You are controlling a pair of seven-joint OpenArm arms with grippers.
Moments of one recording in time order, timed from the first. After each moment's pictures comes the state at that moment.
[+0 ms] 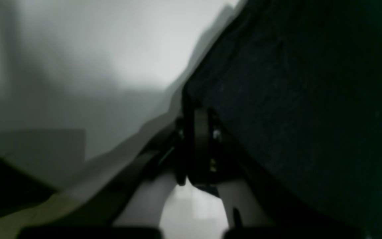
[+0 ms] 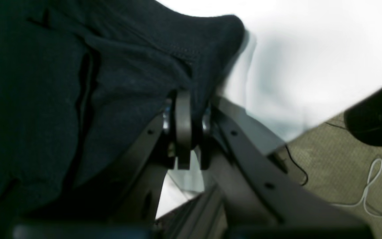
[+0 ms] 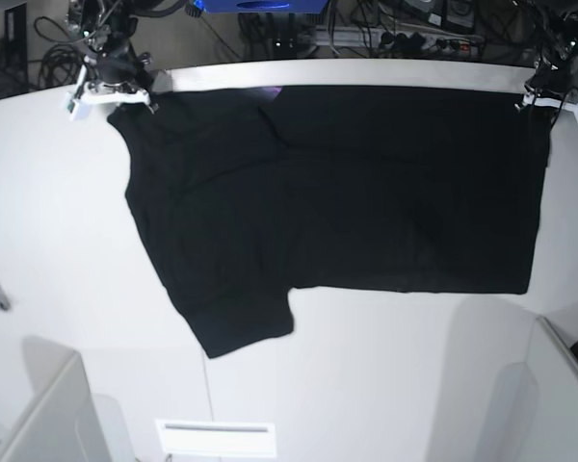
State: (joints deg) left arm 26.4 -11.3 -48.4 86.1 -29.8 -14.7 37.9; right arm -36.2 -0.2 16.4 105.1 39.9 -12.4 -33.8
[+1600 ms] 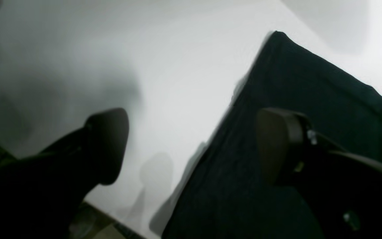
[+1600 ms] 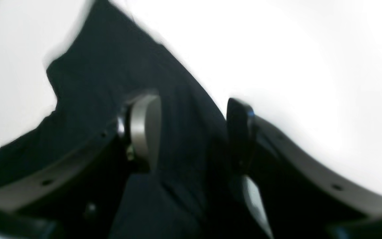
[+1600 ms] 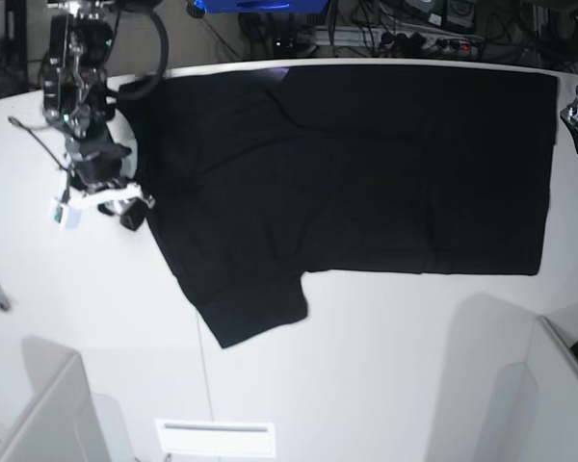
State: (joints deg) left arm 27.2 -14.7 -59.6 98.8 -38.5 -17.1 40.6; right arm -14.3 12.6 6.2 103.1 39.0 -12.4 -35.5
